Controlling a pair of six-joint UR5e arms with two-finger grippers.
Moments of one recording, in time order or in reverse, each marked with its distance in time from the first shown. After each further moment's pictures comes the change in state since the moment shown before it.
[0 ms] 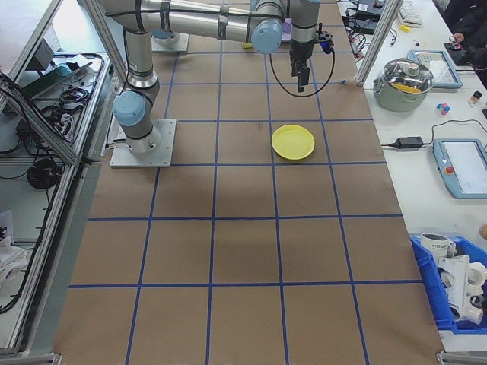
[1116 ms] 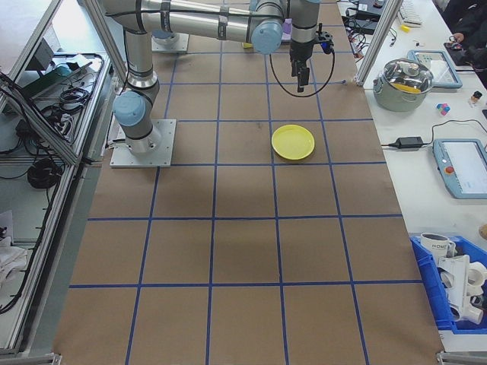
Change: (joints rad) left arm -0.002 0.007 -0.138 0.002 -0.031 0.012; right arm 0.000 0.001 0.000 -0.001 0.004 0.001
